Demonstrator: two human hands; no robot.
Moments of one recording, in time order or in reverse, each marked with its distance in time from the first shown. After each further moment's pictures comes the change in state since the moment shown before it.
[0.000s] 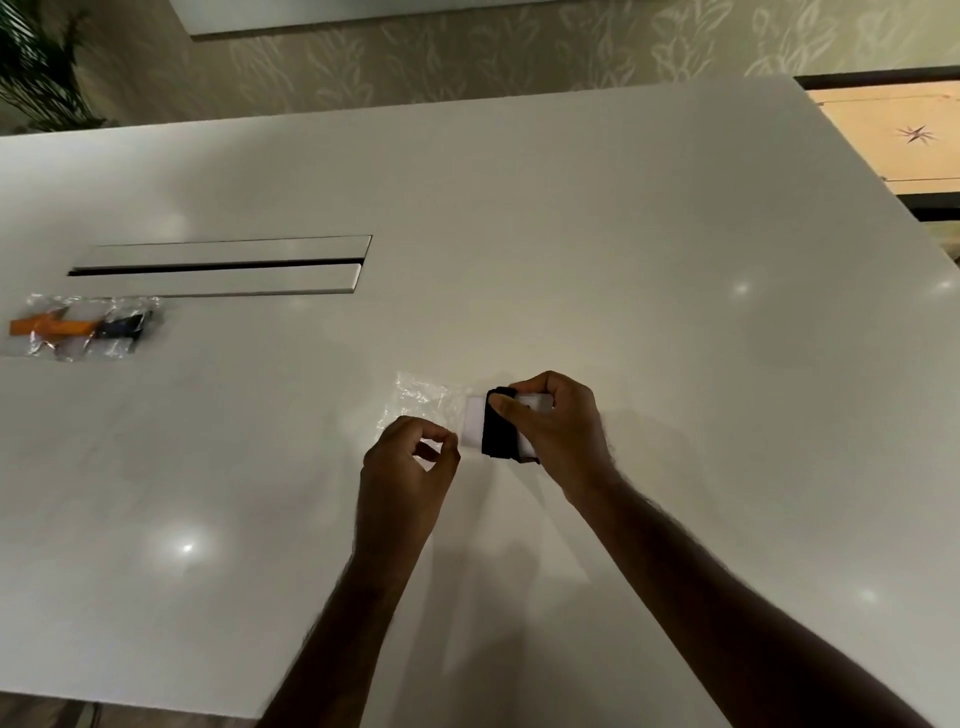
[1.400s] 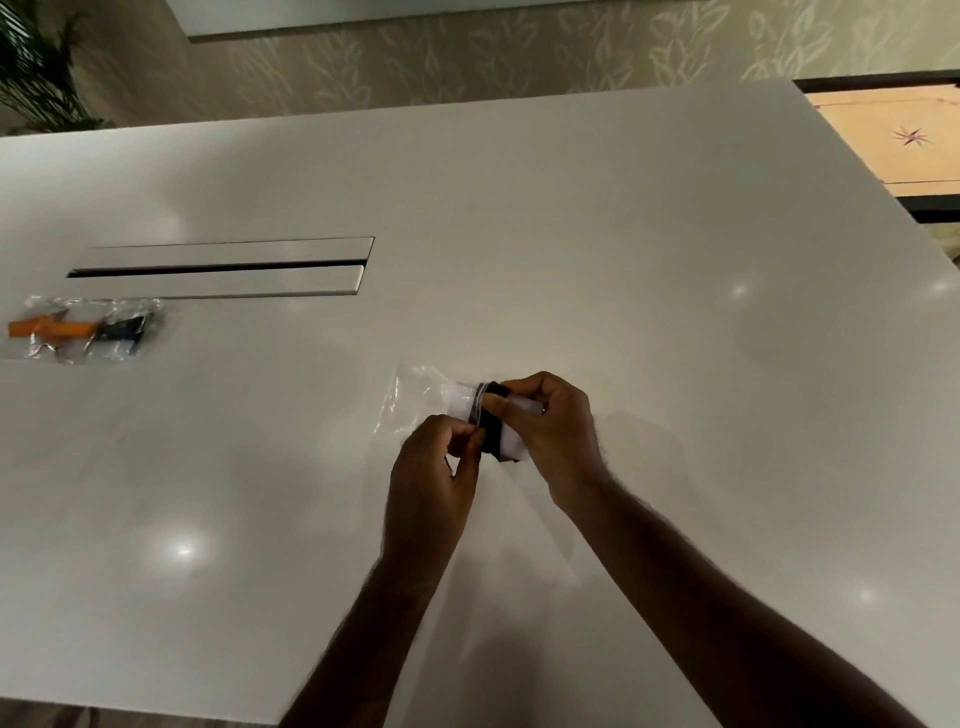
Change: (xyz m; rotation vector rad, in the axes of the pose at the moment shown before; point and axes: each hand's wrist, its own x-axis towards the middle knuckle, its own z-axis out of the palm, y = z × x) left_hand -0.005 0.015 0.013 0.008 0.039 0.170; right_hand -0.006 -0.004 0.015 0.168 -0.029 0.013
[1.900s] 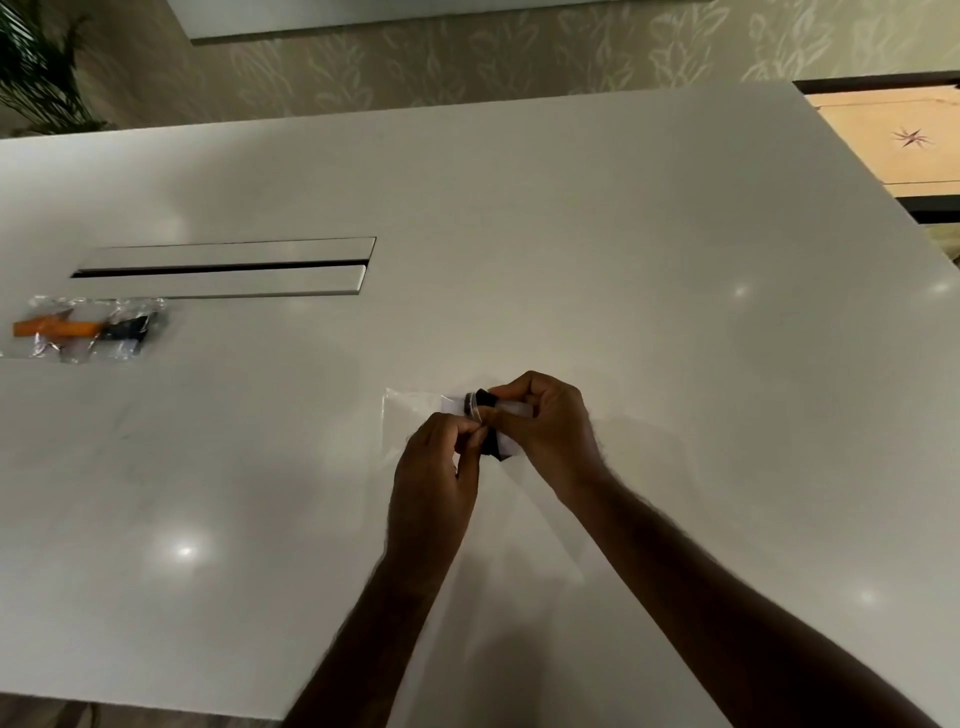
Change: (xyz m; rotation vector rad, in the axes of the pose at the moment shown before) left_hand -0.003 0.002 0.000 0.054 0.035 0.072; right_hand -0.003 -0.003 -0.002 -0.106 -0.121 -0.100
